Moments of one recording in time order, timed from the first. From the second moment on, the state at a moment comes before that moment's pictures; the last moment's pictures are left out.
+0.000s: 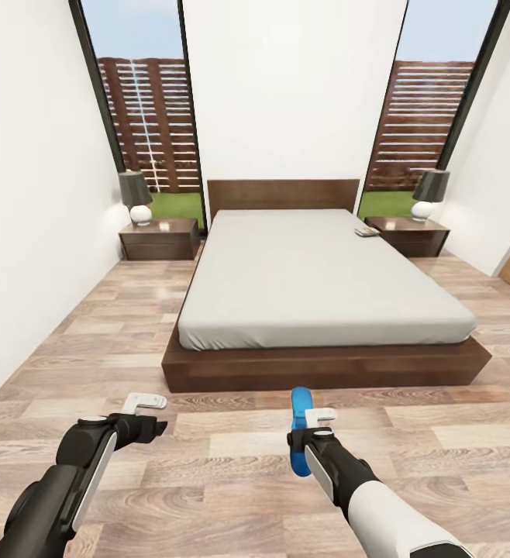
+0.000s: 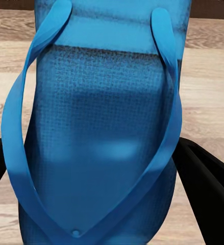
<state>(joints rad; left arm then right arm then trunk) -0.35 0.11 -0.01 -1.45 -0.06 0.96 -0.15 -0.69 0.16 0.11 -0.39 -0.03 0.29 -0.21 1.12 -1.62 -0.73</state>
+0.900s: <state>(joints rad) -0.35 0.10 -0.01 -1.45 -0.06 0.96 -0.15 -0.69 0.17 0.13 -0.39 -0.03 0.29 -0.21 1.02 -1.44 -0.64</state>
